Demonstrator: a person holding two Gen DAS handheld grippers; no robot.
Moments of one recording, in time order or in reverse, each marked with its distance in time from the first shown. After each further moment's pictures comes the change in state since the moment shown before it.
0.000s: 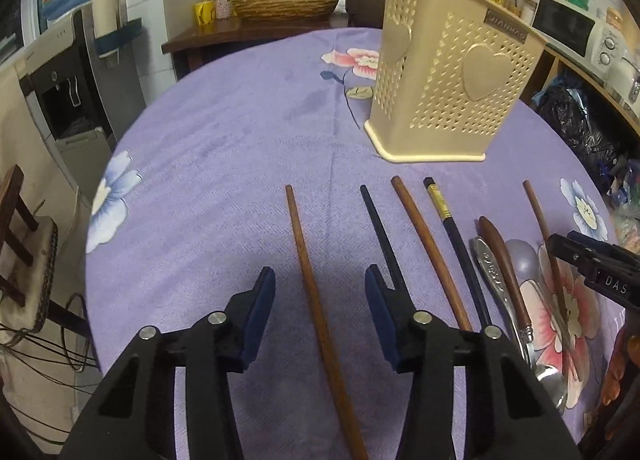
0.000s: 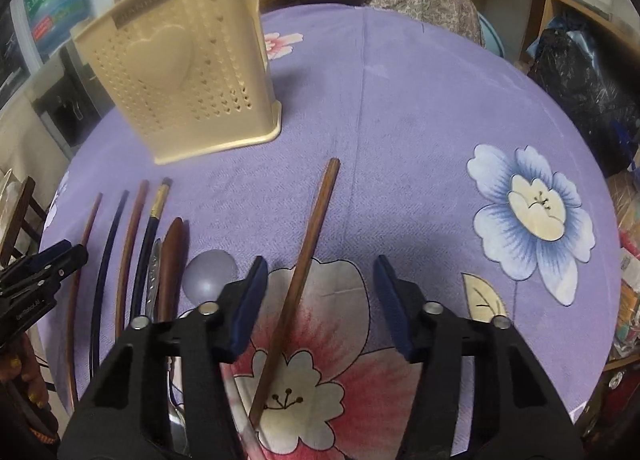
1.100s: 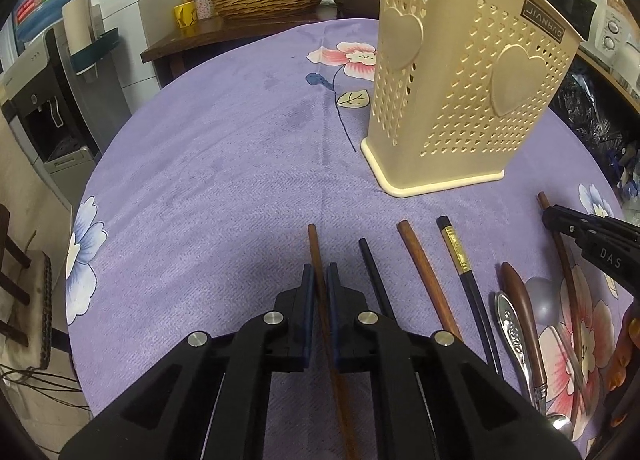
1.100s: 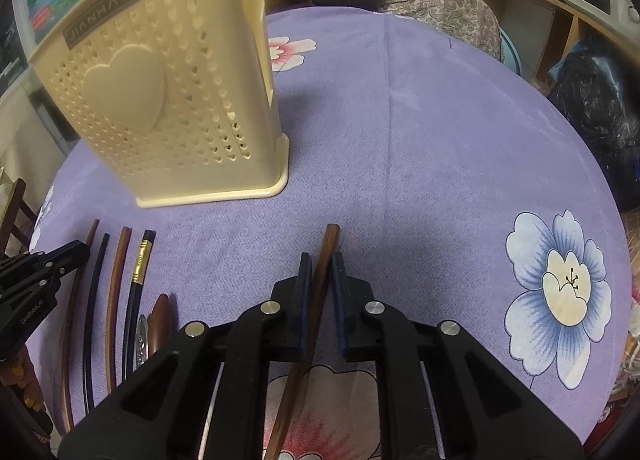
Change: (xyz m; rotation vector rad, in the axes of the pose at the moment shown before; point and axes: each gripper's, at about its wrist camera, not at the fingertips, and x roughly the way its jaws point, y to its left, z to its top) left arm 0.031 -0.013 0.040 0.064 0.018 0.014; right arm 0.031 0.011 0.050 -0.055 -0.015 -0.006
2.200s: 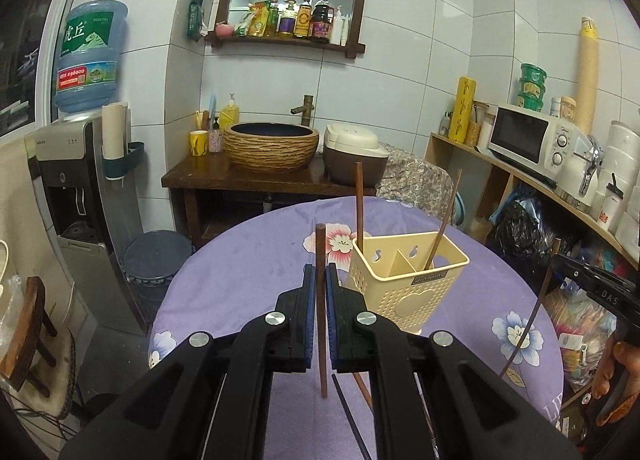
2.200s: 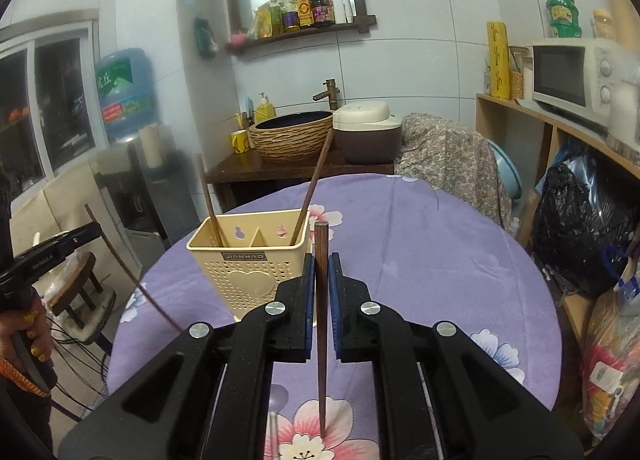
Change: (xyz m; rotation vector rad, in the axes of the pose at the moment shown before) left arm -0.171 0.024 0.053 -0.052 -0.480 -0.085; right arm -0.196 -0.018 0.031 -0.032 -0.439 0.150
